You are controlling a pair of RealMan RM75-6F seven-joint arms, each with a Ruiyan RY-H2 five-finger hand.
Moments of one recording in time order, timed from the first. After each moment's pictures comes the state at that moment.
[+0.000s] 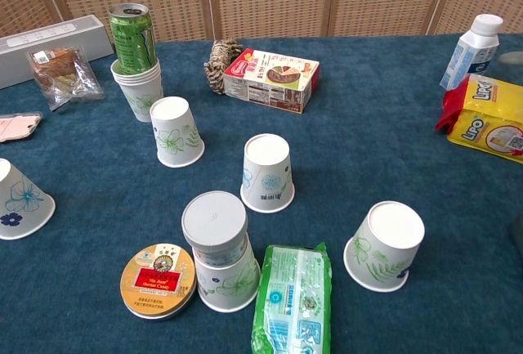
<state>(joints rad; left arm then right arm) -0.02 -0.97 0.08 -1.63 1.67 1.56 -0.19 0.45 -1.42 0.14 -1.33 -1.49 1.47 0.09</state>
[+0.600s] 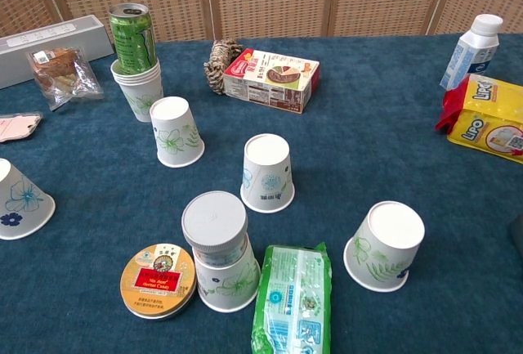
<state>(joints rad) -0.03 -0.99 0.07 -1.65 1.62 1.50 -0.14 0.22 -1.26 0.09 -1.42 -1.47 1.58 0.30</state>
